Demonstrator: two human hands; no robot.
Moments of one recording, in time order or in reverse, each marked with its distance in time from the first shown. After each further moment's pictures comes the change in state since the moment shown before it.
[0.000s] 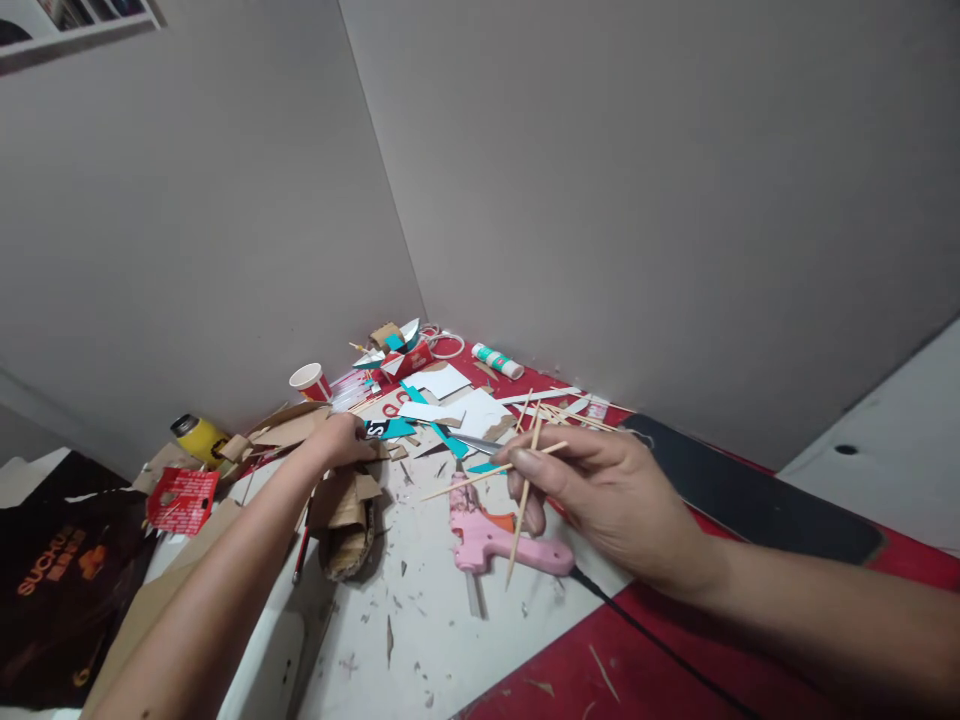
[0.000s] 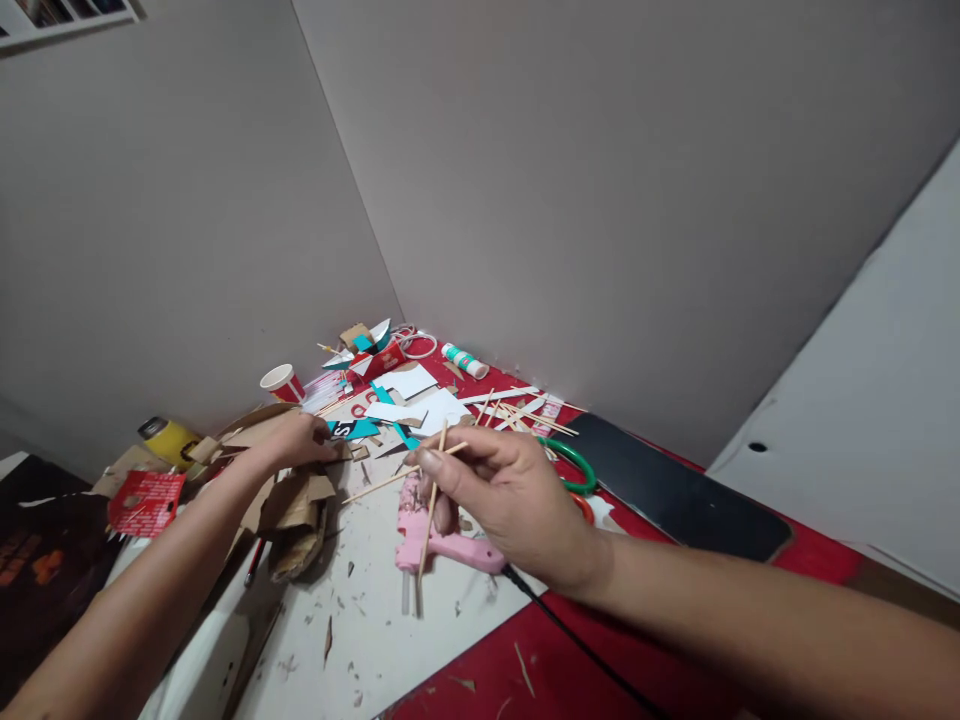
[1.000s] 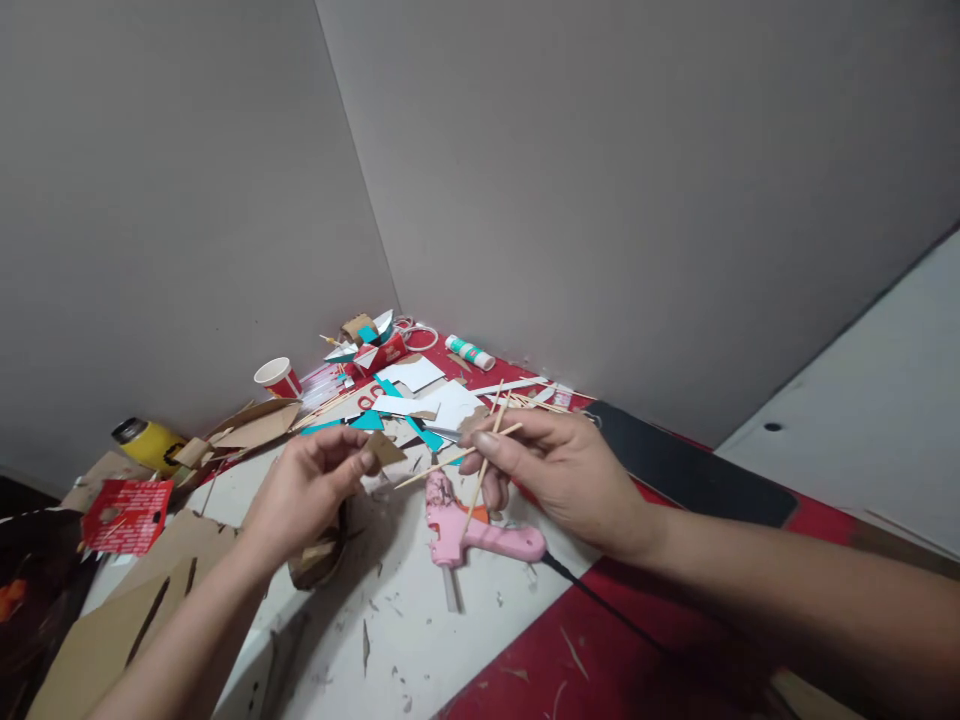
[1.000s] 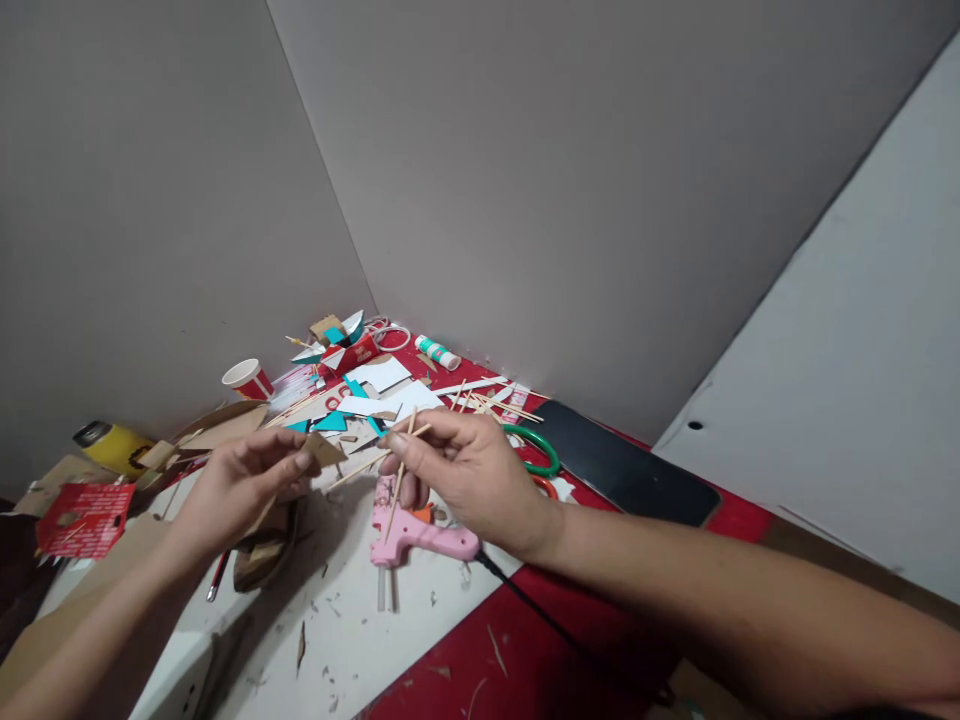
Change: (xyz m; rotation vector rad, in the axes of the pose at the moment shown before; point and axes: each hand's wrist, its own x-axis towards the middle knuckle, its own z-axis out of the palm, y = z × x) left_hand -0.081 0.037 0.017 -1.039 0.296 0.338; right_hand 0.010 0.009 -0.001 -0.026 0.010 0.039
